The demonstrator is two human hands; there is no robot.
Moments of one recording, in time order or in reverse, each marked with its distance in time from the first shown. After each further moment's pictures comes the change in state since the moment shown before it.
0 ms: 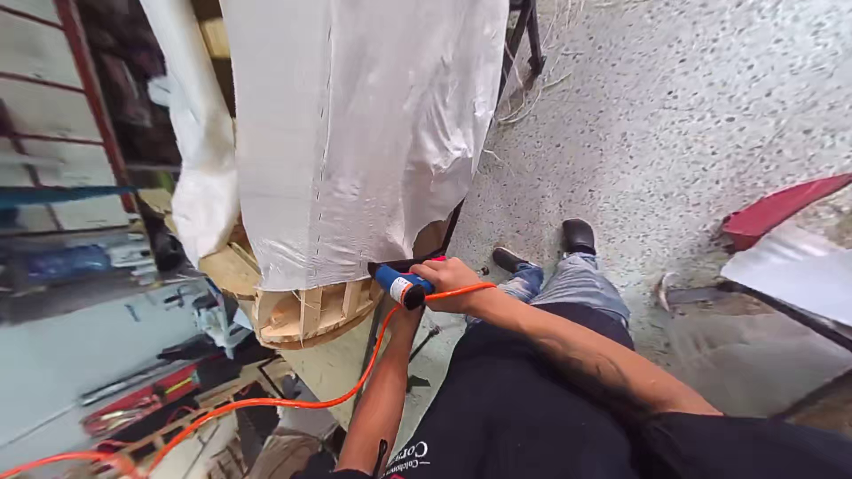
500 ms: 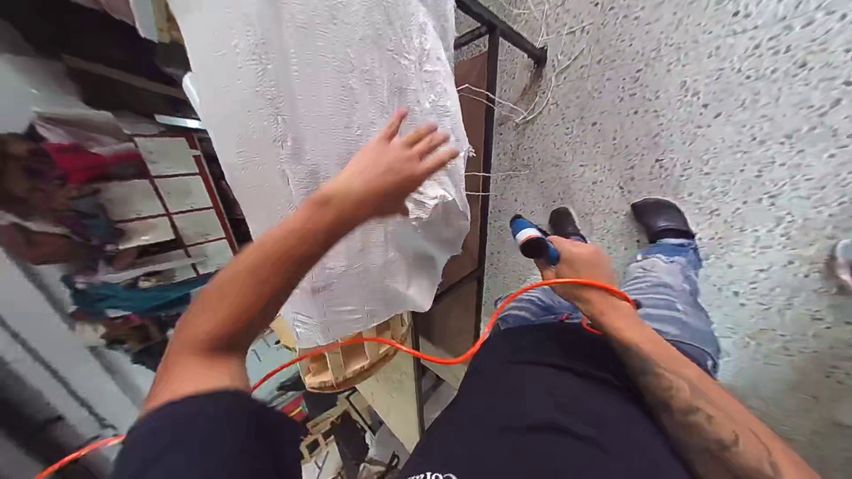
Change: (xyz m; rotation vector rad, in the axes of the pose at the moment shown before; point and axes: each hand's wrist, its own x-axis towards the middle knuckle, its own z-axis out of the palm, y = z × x) left_hand 0.137 0.411 -0.064 1.535 -0.539 1.364; right_hand -0.127 0.147 -0.083 -0.115 0.388 0.772
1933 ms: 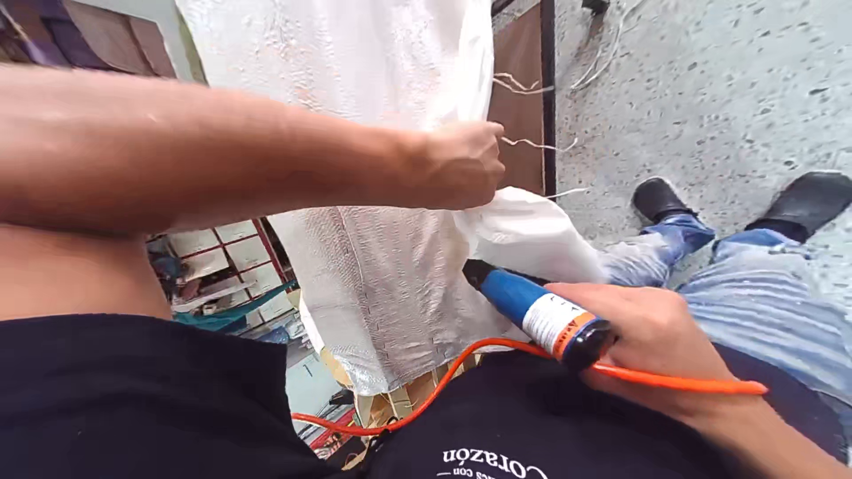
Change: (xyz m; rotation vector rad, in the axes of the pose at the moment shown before) left_hand 0.015 -0.055 0.041 0.382 -0.226 0.691; right_hand -0.020 -0.189 0.005 0.433 0.244 -0.442
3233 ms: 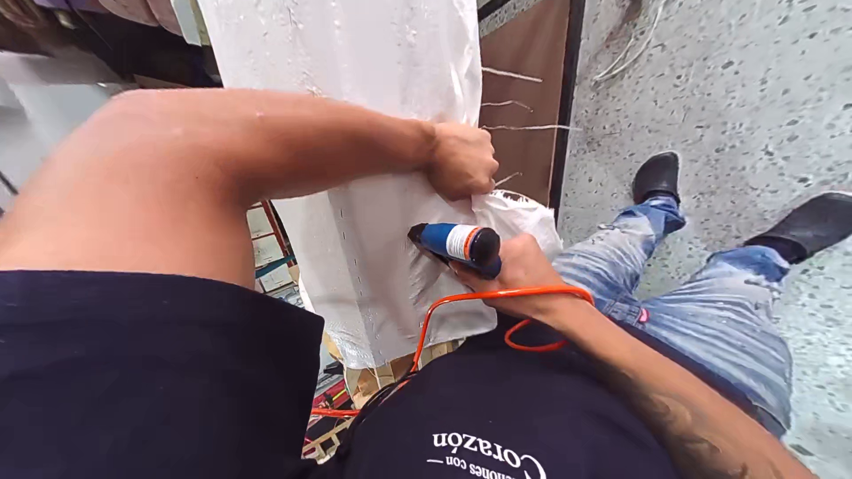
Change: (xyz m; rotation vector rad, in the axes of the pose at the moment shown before) left_hand 0.035 -0.033 0.051 -0.331 -0.017 0.066; right_hand 0.069 0.022 0.058 0.211 -0.177 0.175
